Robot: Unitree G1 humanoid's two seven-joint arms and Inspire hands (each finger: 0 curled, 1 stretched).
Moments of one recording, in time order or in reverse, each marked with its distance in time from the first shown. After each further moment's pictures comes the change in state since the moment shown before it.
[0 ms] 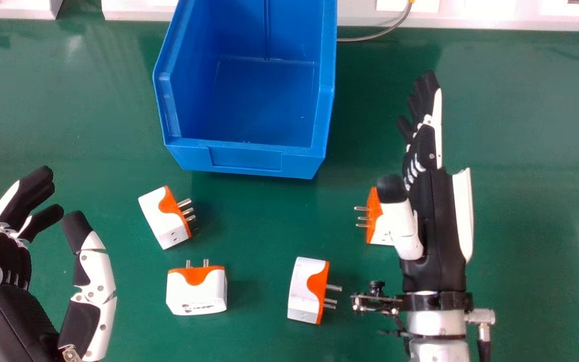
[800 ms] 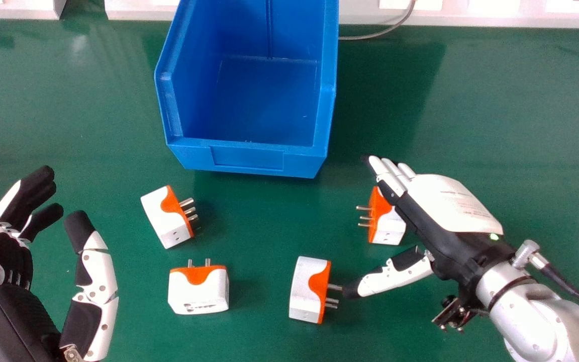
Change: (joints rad) left arm 0.002 0.001 -0.005 -0.001 -0.007 0.002 -0.006; right arm -0.051 -0.435 0.016 -0.343 -0.388 0.645 0.567
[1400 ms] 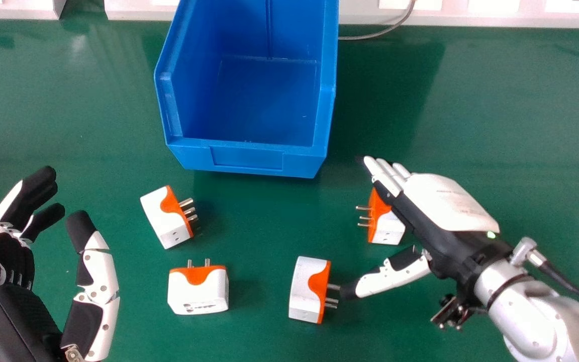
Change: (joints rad) left arm 0.001 0.000 -0.008 0.000 0.000 -0.002 0.004; right arm -0.084 -0.046 0.026 0.040 0.000 -0.009 -0.003
